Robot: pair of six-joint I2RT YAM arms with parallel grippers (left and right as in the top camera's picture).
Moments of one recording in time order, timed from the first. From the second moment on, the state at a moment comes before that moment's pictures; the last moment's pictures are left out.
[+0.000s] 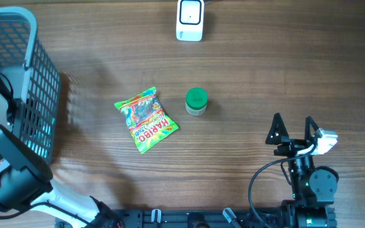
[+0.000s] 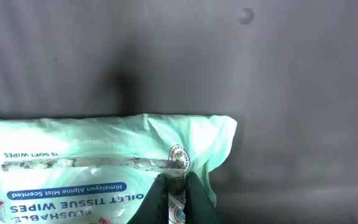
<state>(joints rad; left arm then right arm) 0.64 1.89 1.36 -0.98 -0.03 -0.88 -0.02 0.02 0.01 0.00 -0.03 0.34</state>
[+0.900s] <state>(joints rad) 0.63 1.98 1.57 -1.22 -0.05 -0.73 -0.02 0.02 0.01 0.00 -0.03 0.34</state>
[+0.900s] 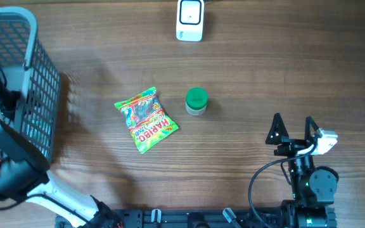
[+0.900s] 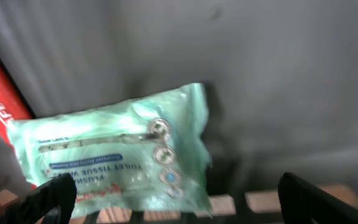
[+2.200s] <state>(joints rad) 0.64 2.08 2.63 -1.68 0.02 -0.65 -0.02 0.02 0.01 0.00 -0.03 0.34</state>
